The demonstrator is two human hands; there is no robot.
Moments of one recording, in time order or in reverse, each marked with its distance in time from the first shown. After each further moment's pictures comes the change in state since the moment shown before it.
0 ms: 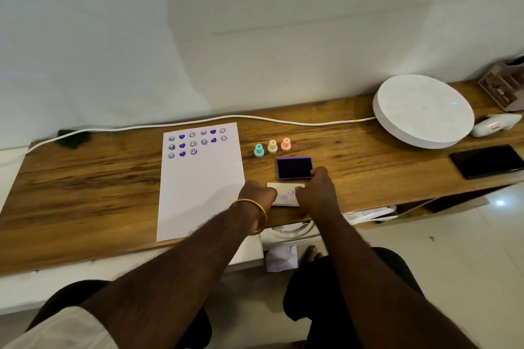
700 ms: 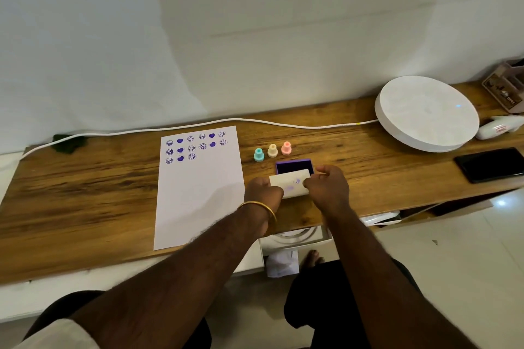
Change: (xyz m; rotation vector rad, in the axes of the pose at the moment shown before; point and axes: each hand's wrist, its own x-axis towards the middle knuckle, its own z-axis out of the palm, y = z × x) left_hand -0.009 0.018 0.009 -0.244 0.015 0.058; right_hand 0.017 -0.003 -0.012 0.359 0.070 0.102
